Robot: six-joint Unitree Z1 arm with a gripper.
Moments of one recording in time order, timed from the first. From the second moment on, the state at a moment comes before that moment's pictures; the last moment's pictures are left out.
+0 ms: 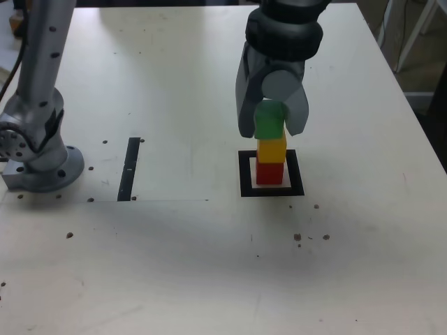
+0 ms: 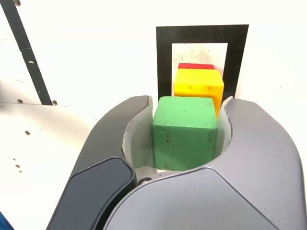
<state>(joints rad) -0.09 2.05 -1.82 1.51 0.05 -0.14</state>
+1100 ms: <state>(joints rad) -0.10 1.97 -1.77 1.49 0.07 -0.14</state>
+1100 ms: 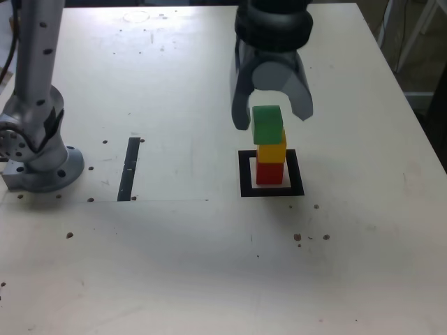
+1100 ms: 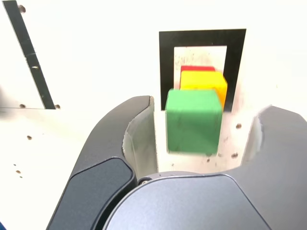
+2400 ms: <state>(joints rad) -0.25 1.00 -0.94 1.38 0.09 -0.10</state>
